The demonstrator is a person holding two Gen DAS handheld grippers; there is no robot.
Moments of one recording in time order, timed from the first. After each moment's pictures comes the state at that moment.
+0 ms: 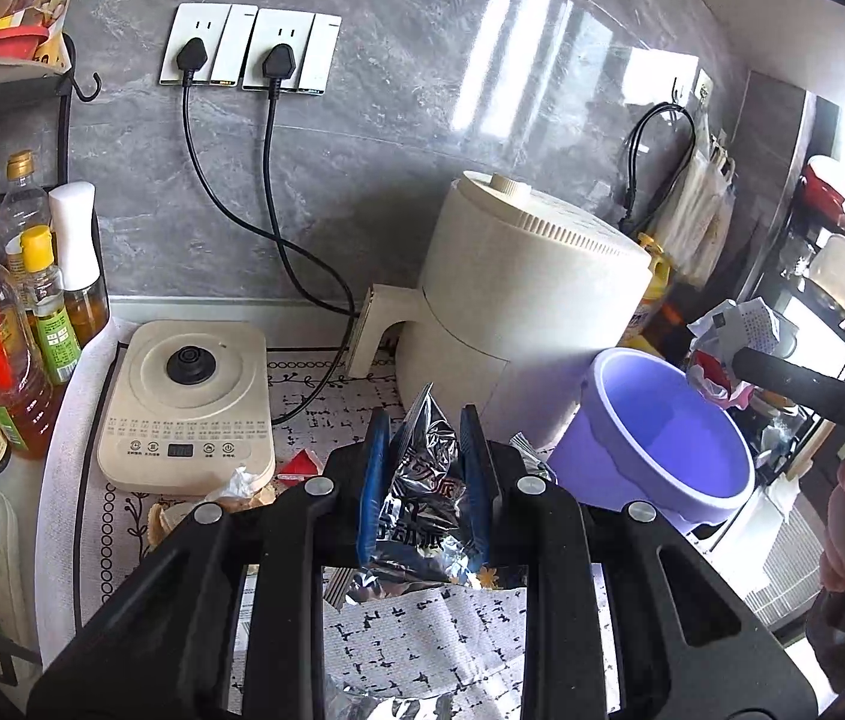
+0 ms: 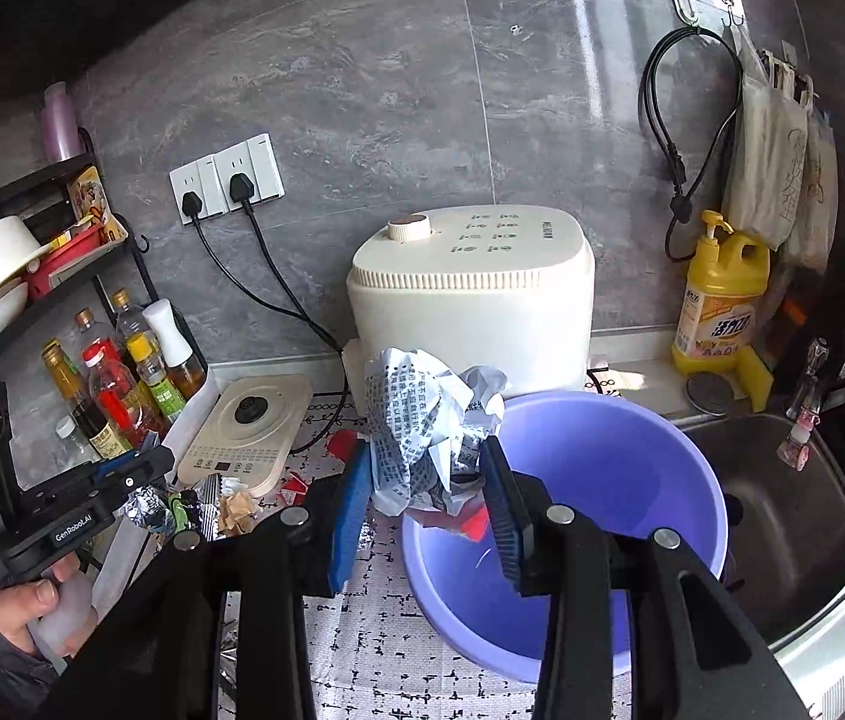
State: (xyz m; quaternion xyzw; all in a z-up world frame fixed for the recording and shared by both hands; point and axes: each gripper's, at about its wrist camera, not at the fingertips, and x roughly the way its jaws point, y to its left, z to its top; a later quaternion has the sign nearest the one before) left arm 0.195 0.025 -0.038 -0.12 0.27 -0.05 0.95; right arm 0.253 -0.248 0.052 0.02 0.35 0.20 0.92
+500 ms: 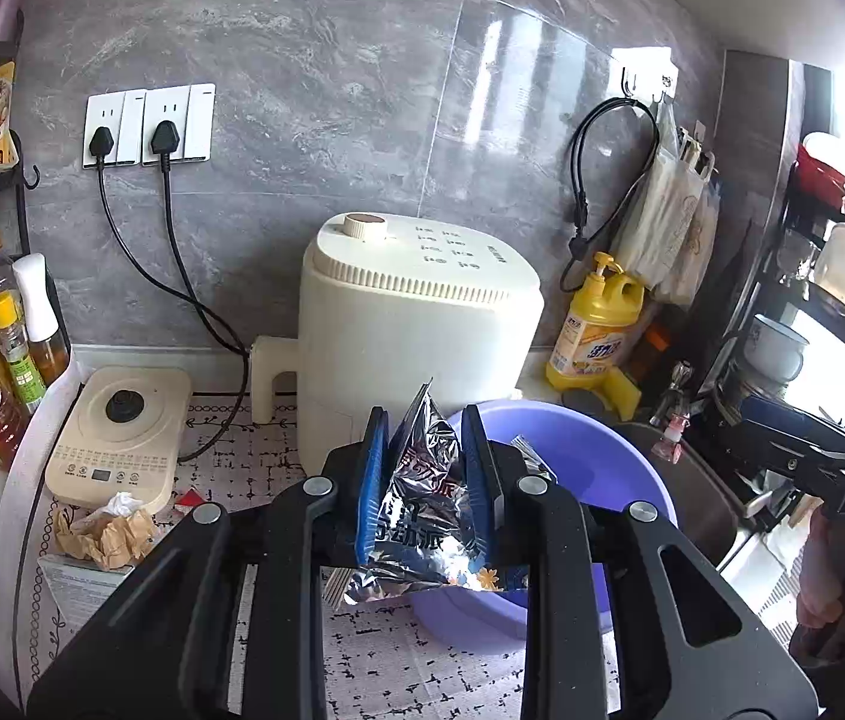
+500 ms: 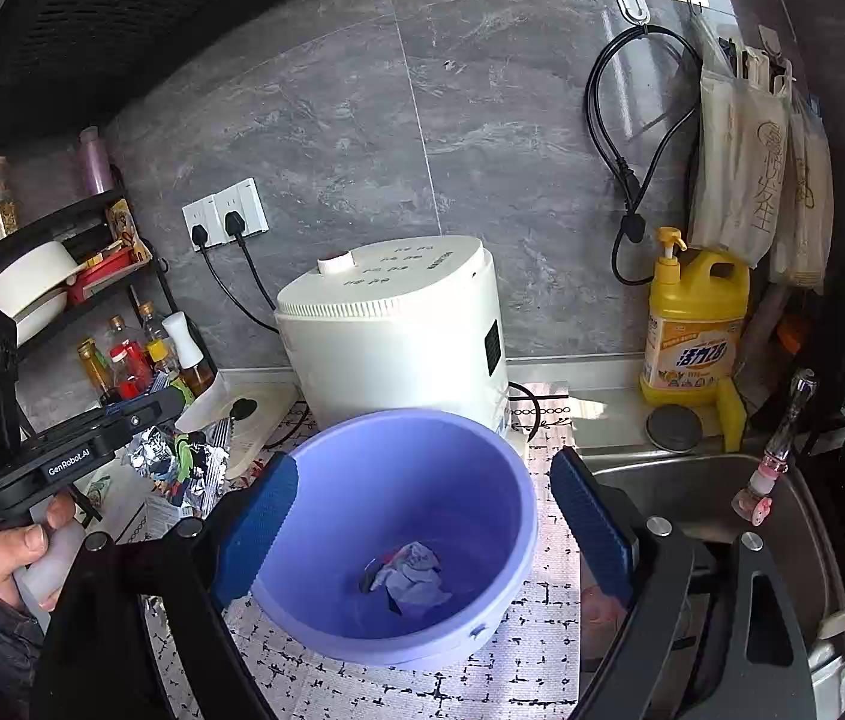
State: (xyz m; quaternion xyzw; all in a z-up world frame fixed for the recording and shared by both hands) left arm 0.216 -0.129 0.001 -0.09 0.24 -0.01 0.97; right arm 0.278 -0.393 0.050 0.02 0.32 0.27 0.91
